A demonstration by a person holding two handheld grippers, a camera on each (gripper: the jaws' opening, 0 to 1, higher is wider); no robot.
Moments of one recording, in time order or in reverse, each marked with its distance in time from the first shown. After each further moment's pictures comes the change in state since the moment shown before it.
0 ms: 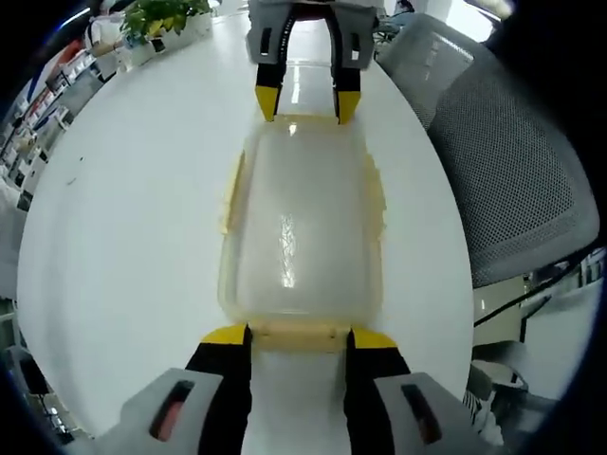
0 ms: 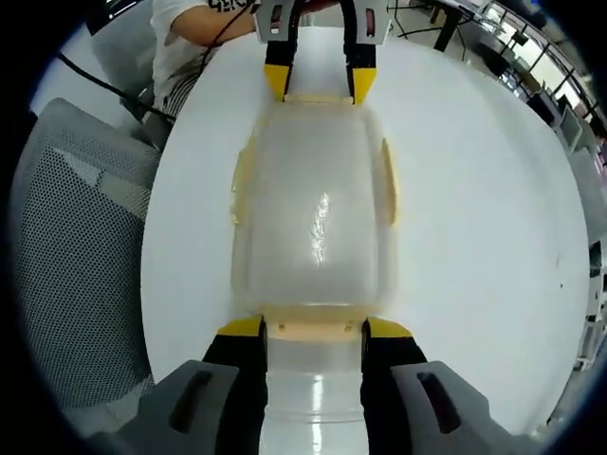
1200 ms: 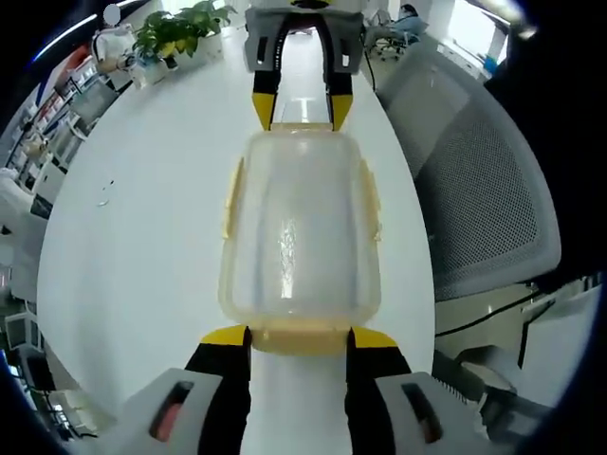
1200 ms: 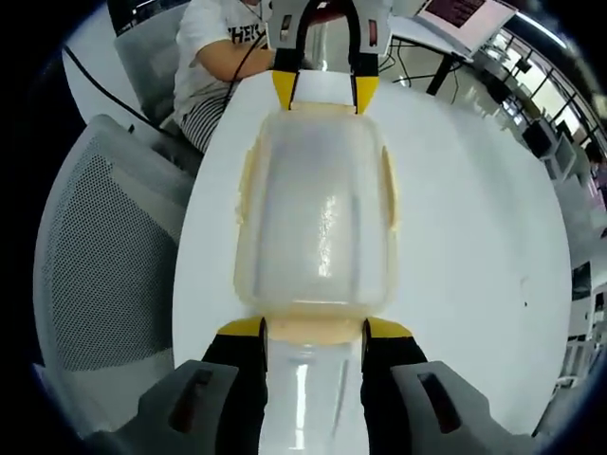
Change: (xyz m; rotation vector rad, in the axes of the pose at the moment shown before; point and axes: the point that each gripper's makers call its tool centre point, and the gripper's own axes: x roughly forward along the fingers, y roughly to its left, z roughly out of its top) left arm -0.075 0.004 0.034 0.002 -0.021 0.048; right arm -0.075 -0.009 0.013 -0.038 -0.081 -0.012
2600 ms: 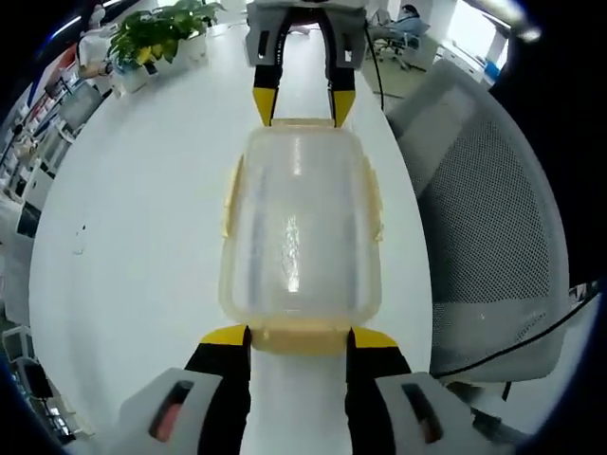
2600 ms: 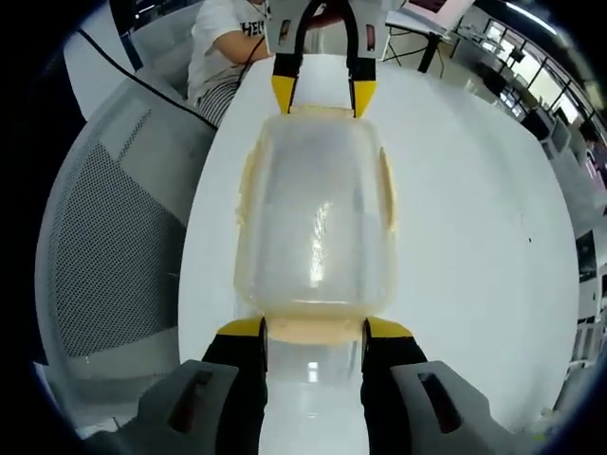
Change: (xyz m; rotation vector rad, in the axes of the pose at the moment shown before) left arm 0.055 -0.008 0.112 0.000 0.012 -0.042; right arm -0.033 0.014 -0.120 0.035 -0.003 0.025
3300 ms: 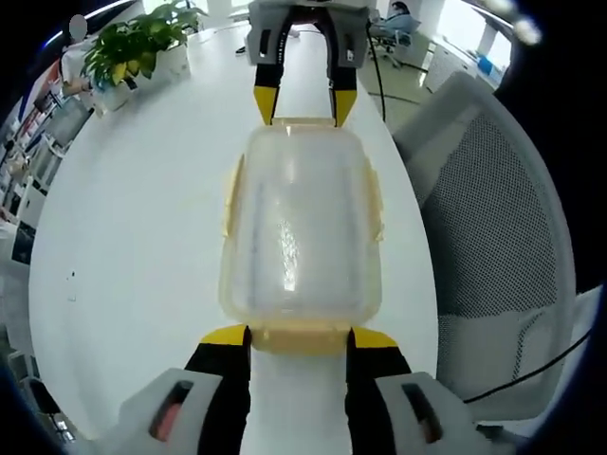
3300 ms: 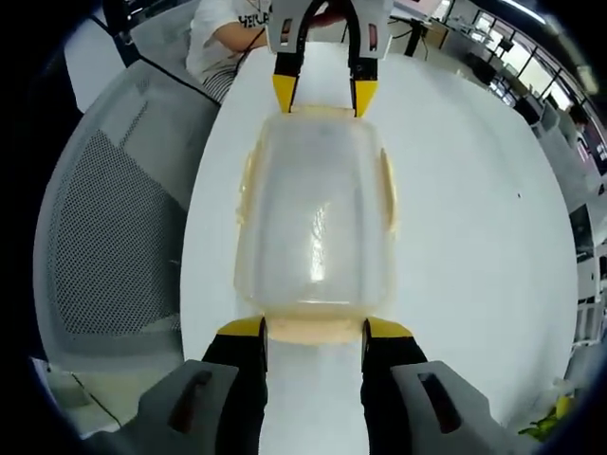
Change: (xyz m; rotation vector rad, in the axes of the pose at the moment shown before) left arm 0.029 -0.001 0.065 0.044 -0.009 -0.010; right arm -0.021 0.008 -0.068 0.037 0.010 -0.030
